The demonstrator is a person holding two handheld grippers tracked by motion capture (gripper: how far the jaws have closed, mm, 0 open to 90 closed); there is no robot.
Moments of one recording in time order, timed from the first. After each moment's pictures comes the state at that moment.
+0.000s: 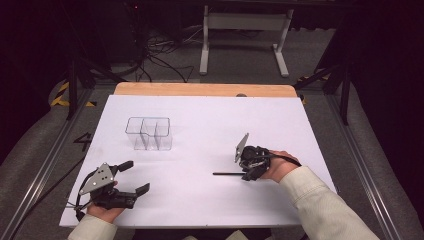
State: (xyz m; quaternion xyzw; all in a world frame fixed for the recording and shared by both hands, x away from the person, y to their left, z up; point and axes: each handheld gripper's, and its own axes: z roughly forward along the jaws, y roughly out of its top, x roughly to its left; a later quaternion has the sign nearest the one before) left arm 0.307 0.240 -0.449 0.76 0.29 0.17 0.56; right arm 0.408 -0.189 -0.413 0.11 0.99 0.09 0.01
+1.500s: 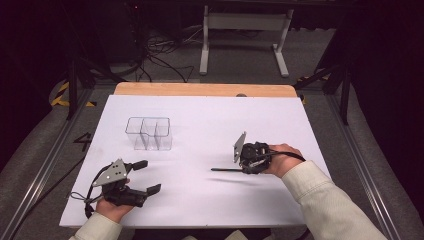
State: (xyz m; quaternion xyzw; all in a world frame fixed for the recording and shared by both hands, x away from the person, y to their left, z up) left arm 0.320 0.207 -0.435 0.79 0.24 0.11 0.55; right arm 0.396 -0.177 -0.376 0.04 1.00 0.07 0.05
